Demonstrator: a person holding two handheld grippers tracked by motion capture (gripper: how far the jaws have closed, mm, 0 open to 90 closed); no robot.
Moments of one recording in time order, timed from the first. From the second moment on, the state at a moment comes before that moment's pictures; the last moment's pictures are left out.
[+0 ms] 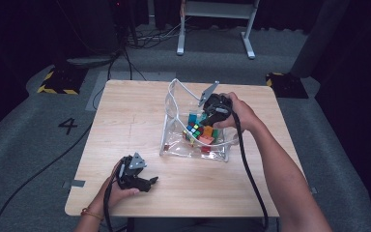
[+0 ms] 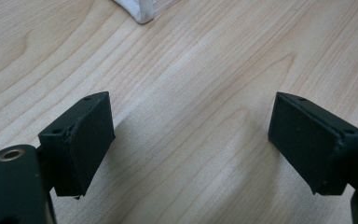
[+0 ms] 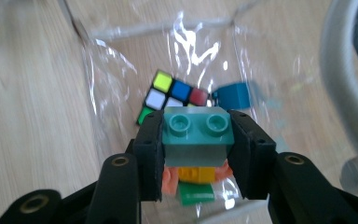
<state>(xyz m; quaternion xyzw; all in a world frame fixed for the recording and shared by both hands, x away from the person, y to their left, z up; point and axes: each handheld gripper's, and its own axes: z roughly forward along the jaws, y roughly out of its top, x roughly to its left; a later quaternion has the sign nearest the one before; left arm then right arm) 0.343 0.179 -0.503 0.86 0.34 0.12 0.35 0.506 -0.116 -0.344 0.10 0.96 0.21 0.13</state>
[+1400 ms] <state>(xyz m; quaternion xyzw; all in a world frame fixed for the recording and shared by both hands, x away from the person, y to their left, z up) 0.343 0.179 -0.503 0.86 0.34 0.12 0.35 0.503 -0.183 -0.342 0.15 0.96 0.21 0.14</state>
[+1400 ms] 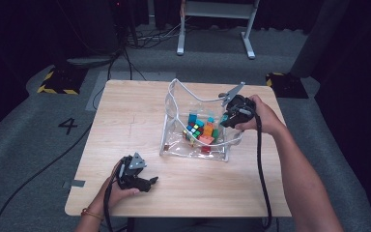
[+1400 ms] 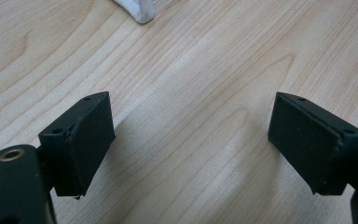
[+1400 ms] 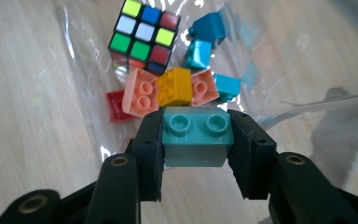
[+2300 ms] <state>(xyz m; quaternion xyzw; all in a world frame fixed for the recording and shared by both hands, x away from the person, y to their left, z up) 0.343 0.179 -0.503 0.86 0.34 0.12 0.35 0.479 -0.193 -0.330 0.17 0.92 0.31 0.18</state>
